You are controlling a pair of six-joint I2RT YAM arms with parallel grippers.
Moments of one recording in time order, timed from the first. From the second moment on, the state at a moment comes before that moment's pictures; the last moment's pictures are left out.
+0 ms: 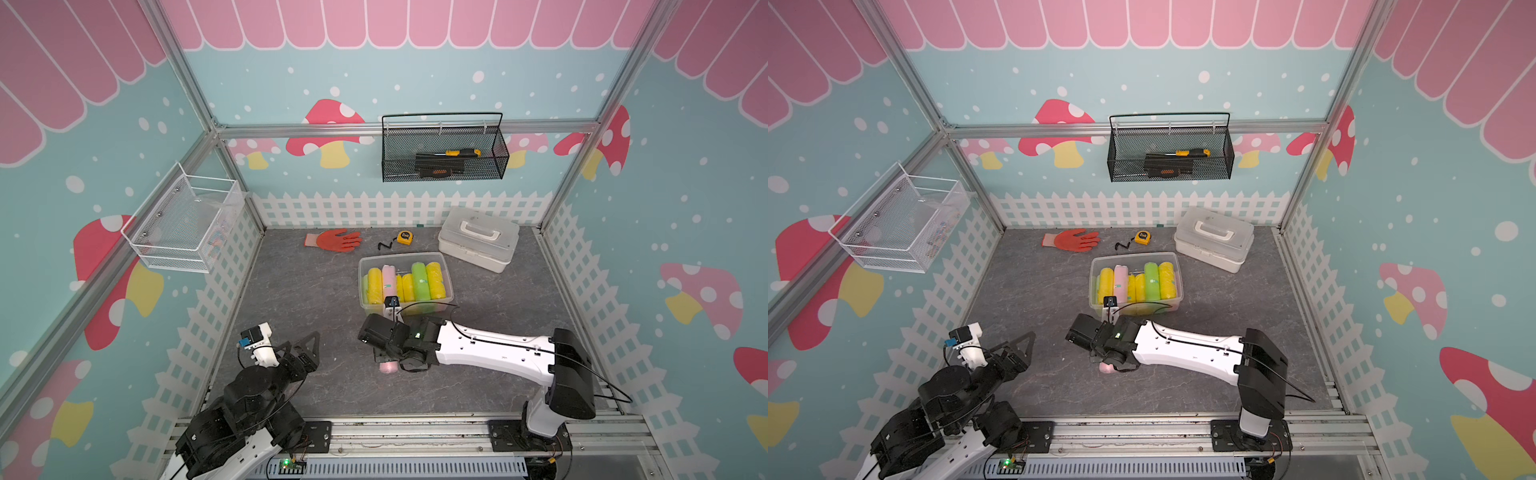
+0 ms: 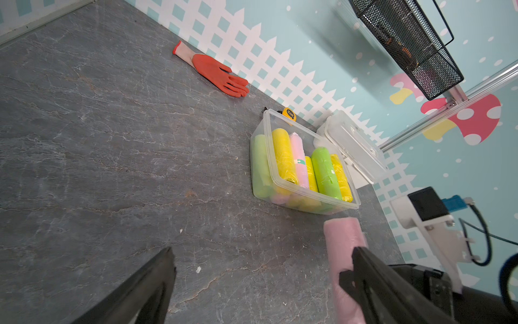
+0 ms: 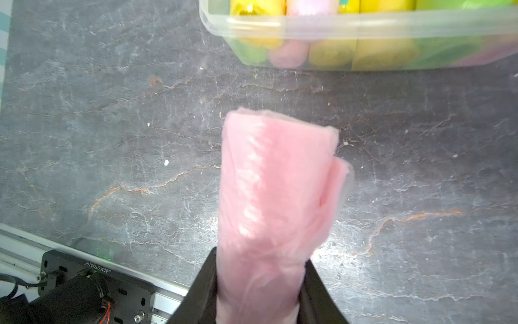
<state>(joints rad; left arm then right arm) -0.74 0.07 0.59 -0.88 -0.46 -0.80 1.23 1.69 1.45 -0.89 0.35 0.99</state>
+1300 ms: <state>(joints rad) -0.74 0.26 0.55 -0.69 -0.25 -0.77 0.75 2.23 2.08 -1.01 0.25 0.35</state>
